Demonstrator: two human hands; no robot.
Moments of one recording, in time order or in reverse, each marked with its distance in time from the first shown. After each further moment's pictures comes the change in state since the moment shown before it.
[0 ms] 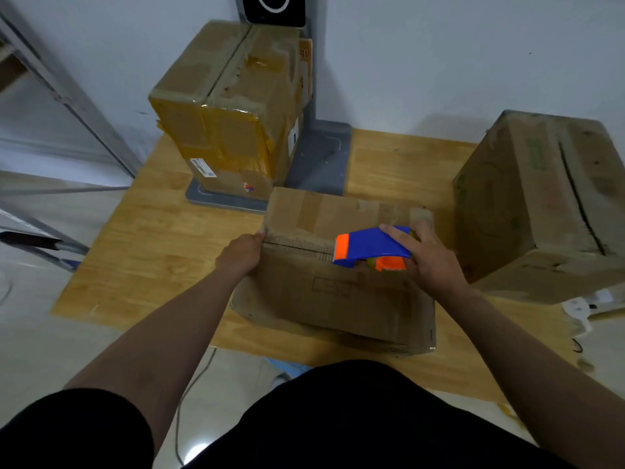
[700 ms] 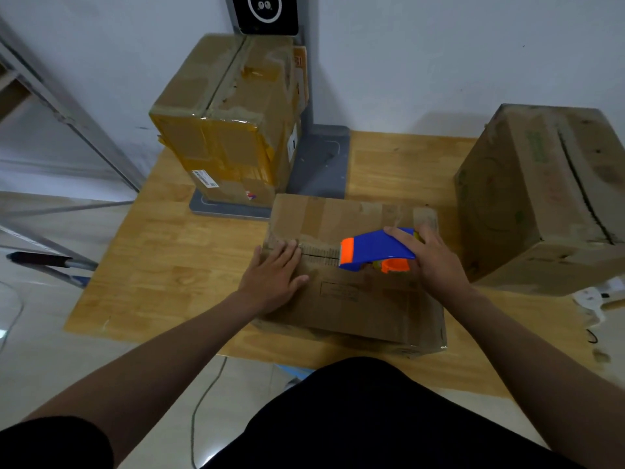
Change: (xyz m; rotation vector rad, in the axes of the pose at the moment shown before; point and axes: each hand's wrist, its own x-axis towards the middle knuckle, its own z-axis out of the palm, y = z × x) left_hand -0.066 0.008 0.011 0.597 -0.020 0.698; right_hand -0.002 -0.006 0.008 0.022 0.034 0.057
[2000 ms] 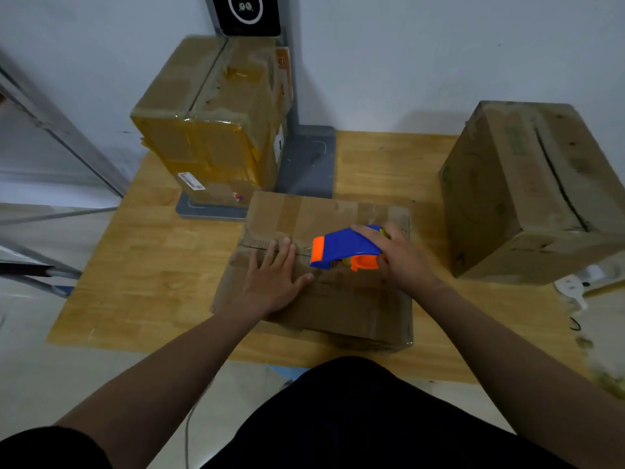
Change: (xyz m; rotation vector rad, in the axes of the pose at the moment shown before) left_hand 0.013 0.029 0.000 -0.077 -0.080 -0.143; right_hand 0.008 -0.025 0.014 0.080 -0.026 -0.030
